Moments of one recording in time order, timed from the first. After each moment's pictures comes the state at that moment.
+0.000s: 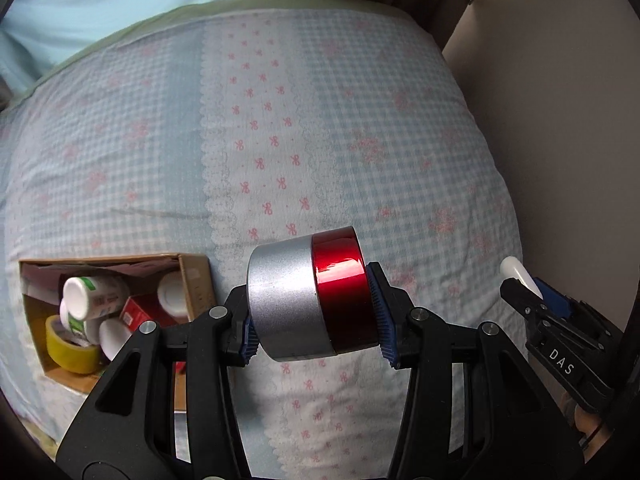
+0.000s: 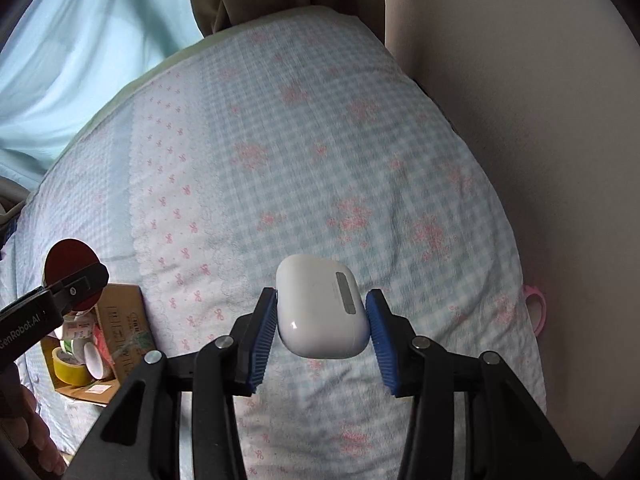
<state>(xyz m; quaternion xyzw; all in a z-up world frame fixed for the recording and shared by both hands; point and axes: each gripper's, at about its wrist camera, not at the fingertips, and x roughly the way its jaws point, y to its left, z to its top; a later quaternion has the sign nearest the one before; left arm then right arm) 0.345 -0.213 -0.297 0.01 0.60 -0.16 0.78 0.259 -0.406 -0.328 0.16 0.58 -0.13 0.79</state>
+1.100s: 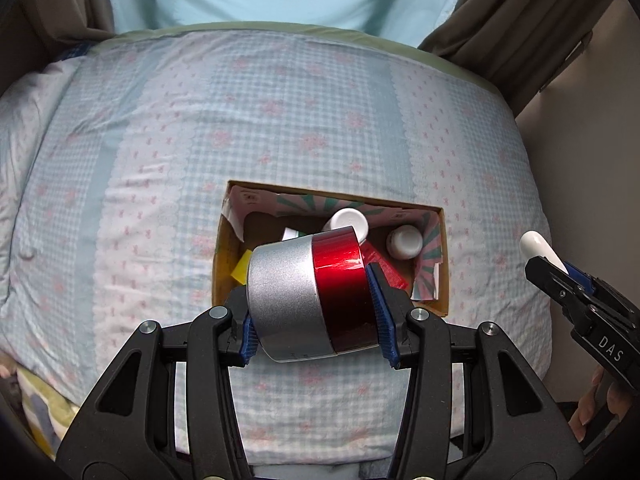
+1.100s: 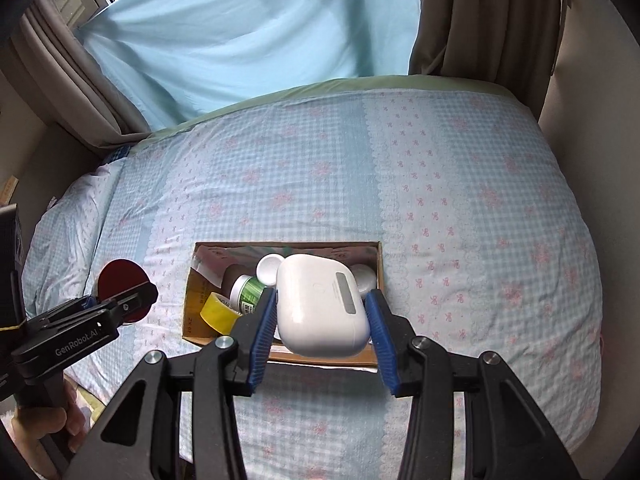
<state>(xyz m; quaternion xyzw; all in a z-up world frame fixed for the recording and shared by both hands) 0.284 0.132 -0.245 -0.06 0.58 -0.07 0.81 0.254 -0.088 -0.237 0.10 0.52 0.04 0.85</state>
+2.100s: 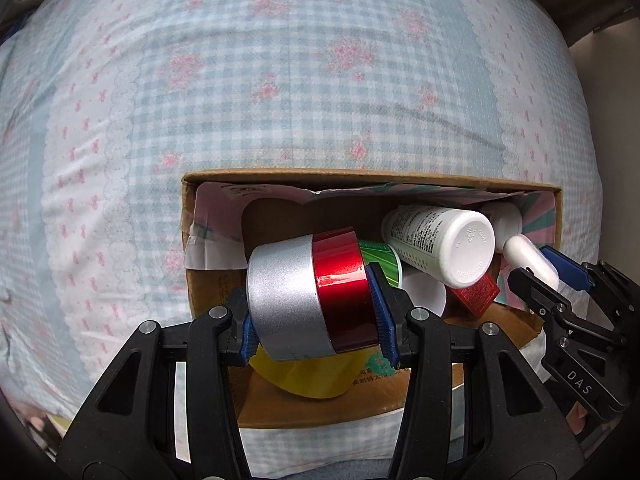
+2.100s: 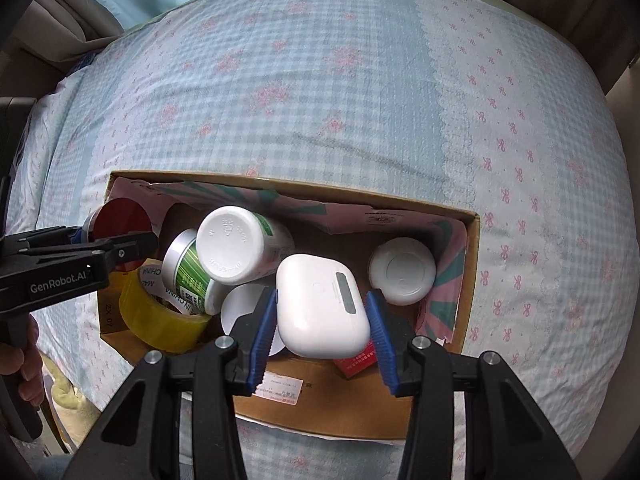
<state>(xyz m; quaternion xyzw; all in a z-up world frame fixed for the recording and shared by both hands) 0.401 0.136 -0.420 -0.01 0.71 -0.09 0.70 0.356 -0.039 -0.407 0.03 0.65 0.06 0.76</state>
